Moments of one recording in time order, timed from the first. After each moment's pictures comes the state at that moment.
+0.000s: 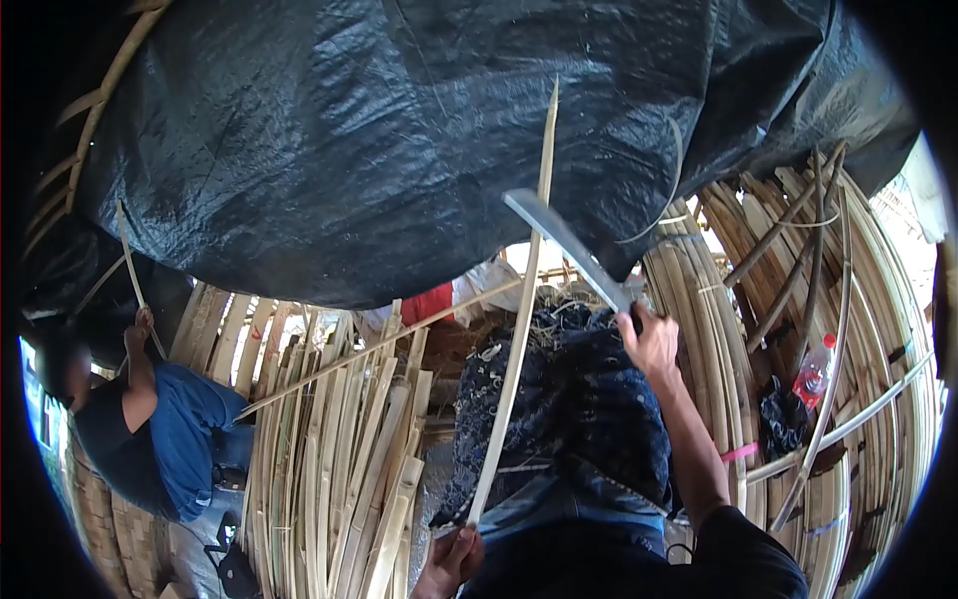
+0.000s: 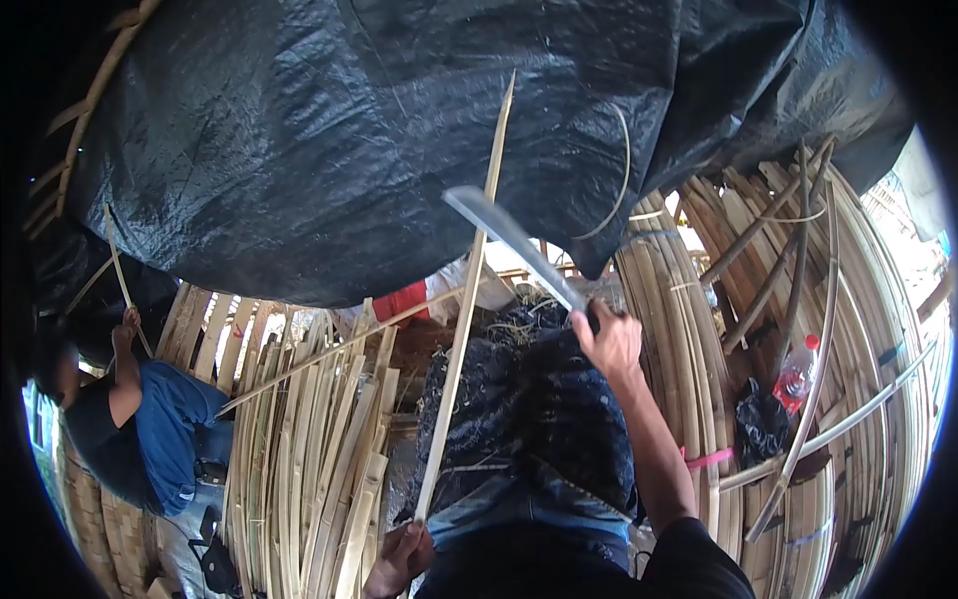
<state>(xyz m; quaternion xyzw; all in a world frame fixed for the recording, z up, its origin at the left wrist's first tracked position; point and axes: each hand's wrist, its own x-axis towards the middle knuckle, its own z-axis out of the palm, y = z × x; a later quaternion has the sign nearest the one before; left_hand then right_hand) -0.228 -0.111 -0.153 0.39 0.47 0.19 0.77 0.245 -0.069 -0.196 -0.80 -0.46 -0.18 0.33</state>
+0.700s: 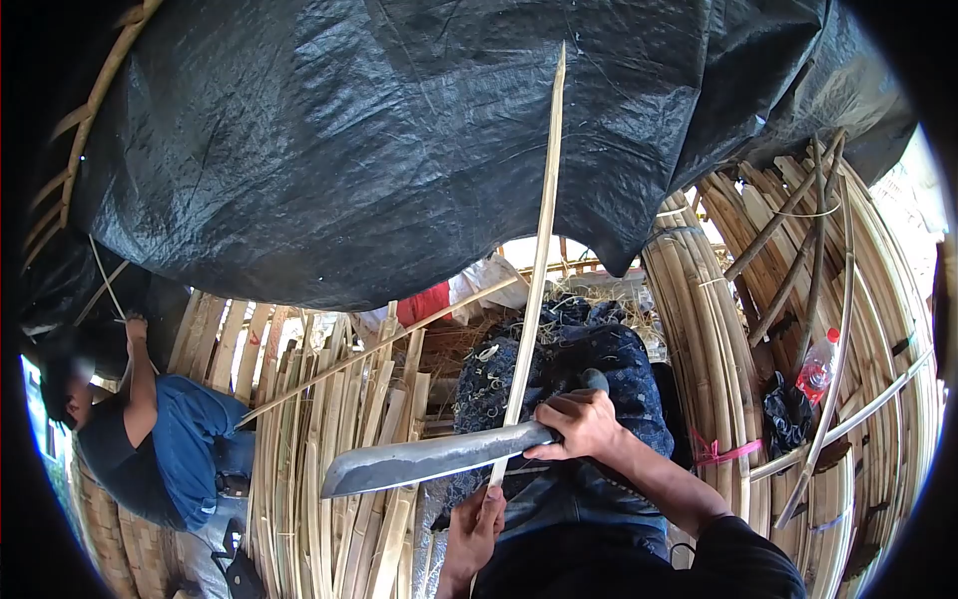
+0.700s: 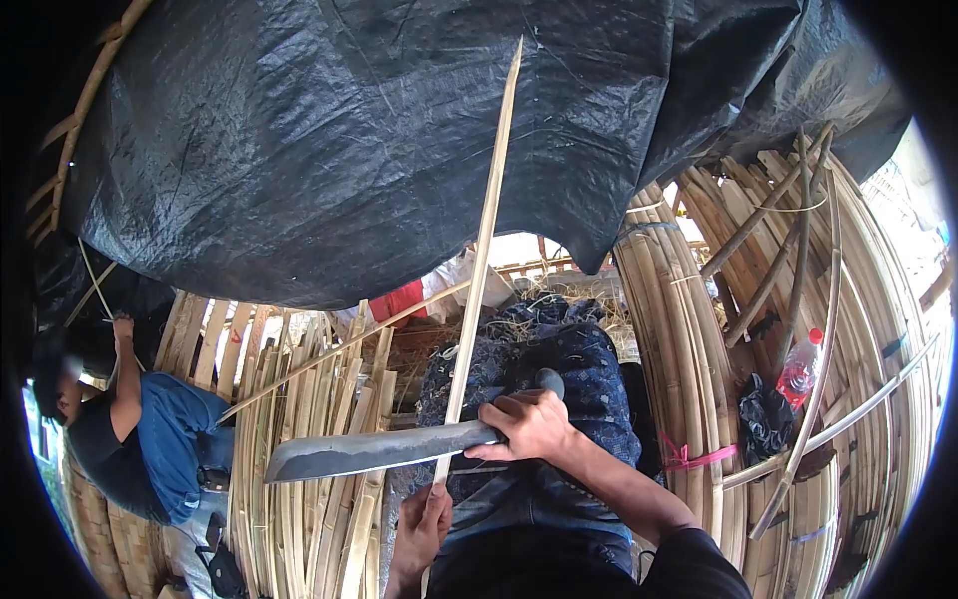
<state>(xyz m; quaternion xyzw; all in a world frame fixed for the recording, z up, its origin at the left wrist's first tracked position) -0.146 -0.077 -0.125 0.57 0.46 0.15 0.66 0.116 -0.081 -0.169 -0.58 -0.73 -0.07 0.35</state>
